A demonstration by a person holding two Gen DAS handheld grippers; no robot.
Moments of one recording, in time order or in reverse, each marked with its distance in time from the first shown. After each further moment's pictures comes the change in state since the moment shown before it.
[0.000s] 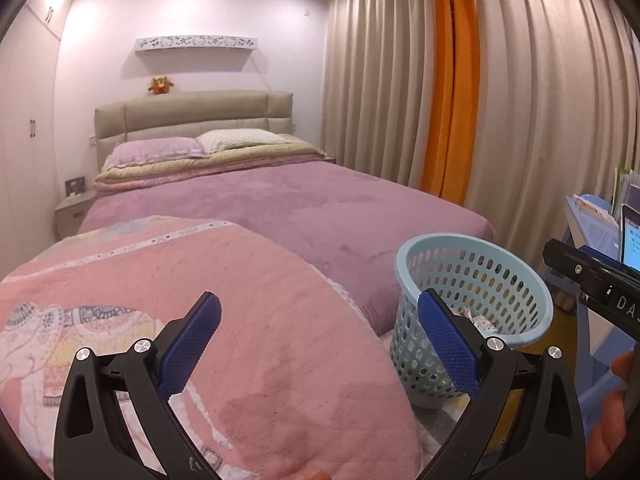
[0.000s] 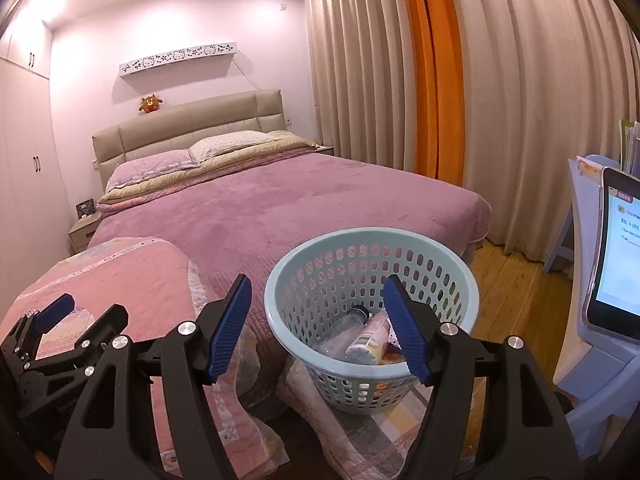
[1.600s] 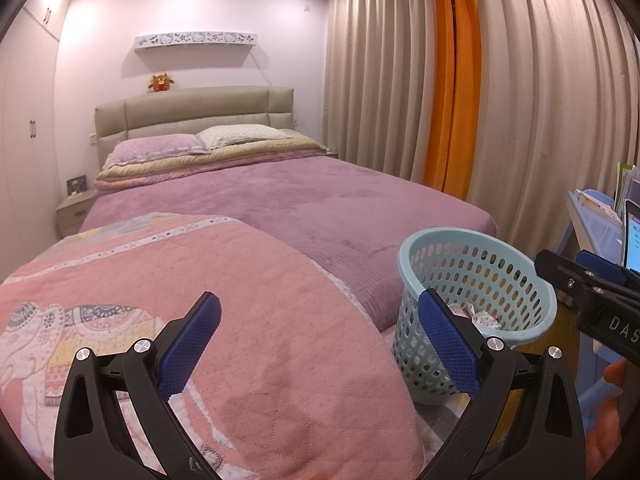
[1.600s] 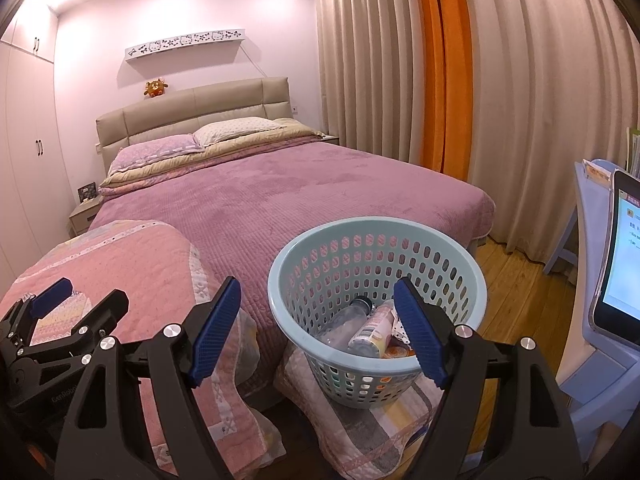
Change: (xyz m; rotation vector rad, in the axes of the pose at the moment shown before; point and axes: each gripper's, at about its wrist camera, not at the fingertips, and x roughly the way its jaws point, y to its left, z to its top) left arm 0.000 -0.002 -0.001 0.003 0.015 0.007; right arm 0.009 0.006 -0.004 -0.030 0.028 -0.001
